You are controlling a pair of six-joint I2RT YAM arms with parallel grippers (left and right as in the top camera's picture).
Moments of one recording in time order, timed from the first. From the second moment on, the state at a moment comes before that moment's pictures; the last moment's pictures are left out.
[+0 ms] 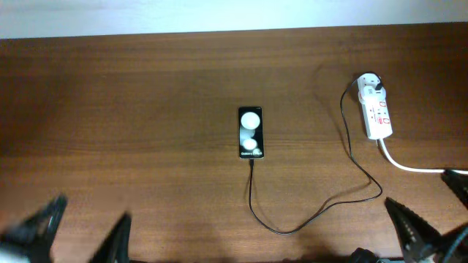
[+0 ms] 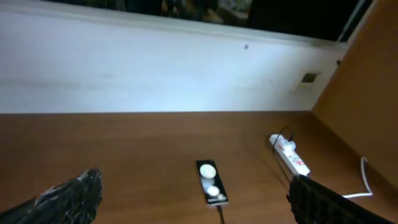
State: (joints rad) left arm -0.18 0.63 1.74 -1.29 0.14 -0.18; right arm 0.73 0.77 1.87 -1.49 0.29 0.21
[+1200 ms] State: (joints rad) left arm -0.13 0.03 1.74 -1.69 0.14 -0.18; right arm 0.03 1.25 1.48 -1.23 0.17 0.59
